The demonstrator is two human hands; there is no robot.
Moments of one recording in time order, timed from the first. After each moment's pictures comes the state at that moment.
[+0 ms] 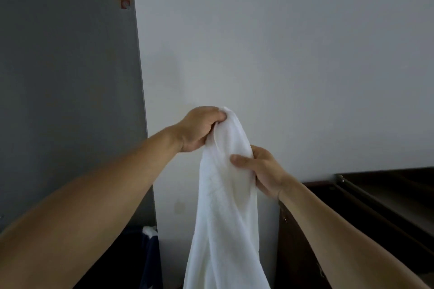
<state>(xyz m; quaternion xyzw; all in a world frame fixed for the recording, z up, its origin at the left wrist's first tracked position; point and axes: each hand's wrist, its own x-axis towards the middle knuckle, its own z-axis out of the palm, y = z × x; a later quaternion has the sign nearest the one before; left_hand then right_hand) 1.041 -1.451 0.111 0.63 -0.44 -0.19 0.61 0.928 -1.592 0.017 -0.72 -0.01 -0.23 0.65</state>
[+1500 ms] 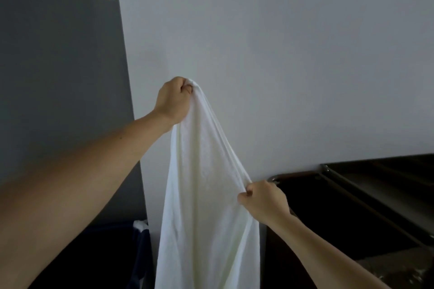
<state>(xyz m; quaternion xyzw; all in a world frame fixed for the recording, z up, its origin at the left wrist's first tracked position) 1.079 -1.457 0.123 0.74 -0.39 0.24 0.50 0.905 -1.598 -0.067 -0.91 0.30 -0.23 0.15</state>
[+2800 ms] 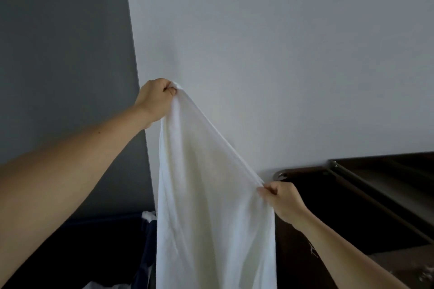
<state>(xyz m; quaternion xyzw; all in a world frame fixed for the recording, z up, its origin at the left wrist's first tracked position) 1.124 -1.420 0.112 0.77 -0.37 0.23 0.47 0.896 -1.645 -0.107 -0.84 0.25 -0.27 0.39</state>
